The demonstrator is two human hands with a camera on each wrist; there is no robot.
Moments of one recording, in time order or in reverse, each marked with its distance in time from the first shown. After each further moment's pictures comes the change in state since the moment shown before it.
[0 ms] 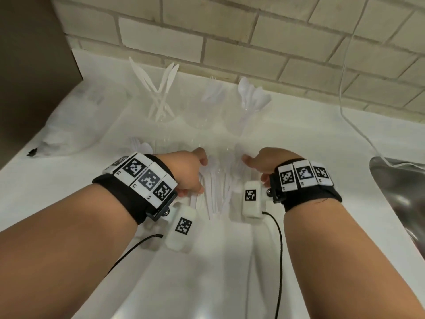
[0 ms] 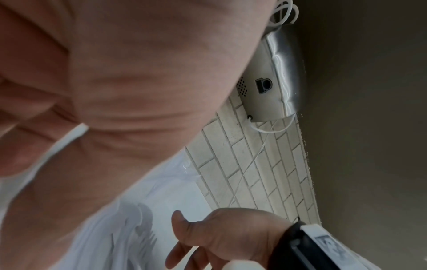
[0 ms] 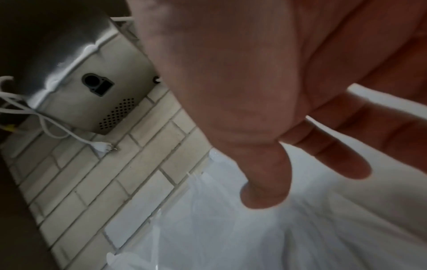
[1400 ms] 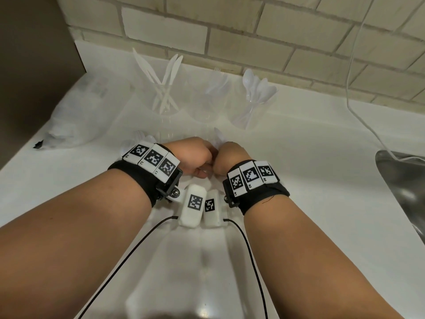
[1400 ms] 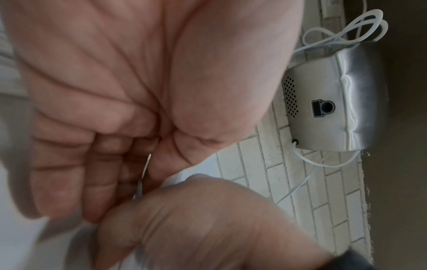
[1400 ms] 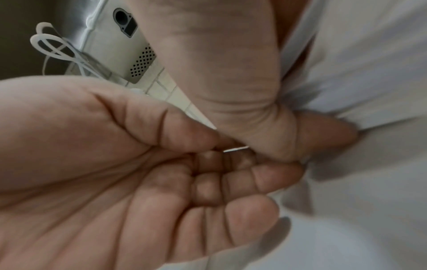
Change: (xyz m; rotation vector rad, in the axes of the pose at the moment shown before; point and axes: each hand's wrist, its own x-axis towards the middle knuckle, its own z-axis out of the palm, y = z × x) left_hand 0.013 0.005 0.004 -0.802 -0.032 0.027; right_hand 0.012 -0.081 0.046 -0.071 0.050 -0.174
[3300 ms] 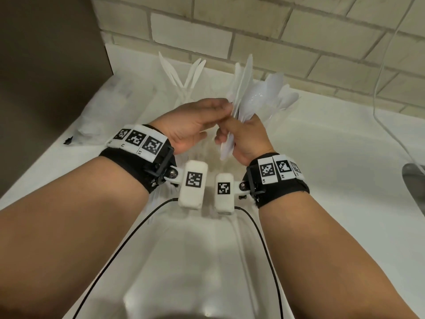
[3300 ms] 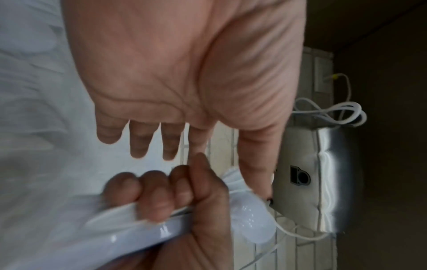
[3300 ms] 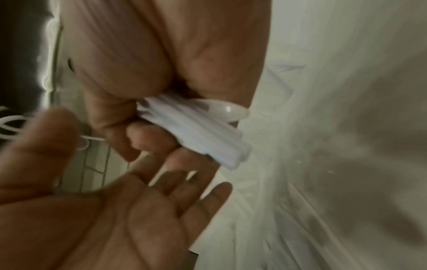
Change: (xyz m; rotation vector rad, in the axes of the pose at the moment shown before) left_hand -0.016 0.013 -0.061 -0.242 -0.051 0.452; right_hand -0.003 -0.019 -0.020 1.585 0.212 -0.540
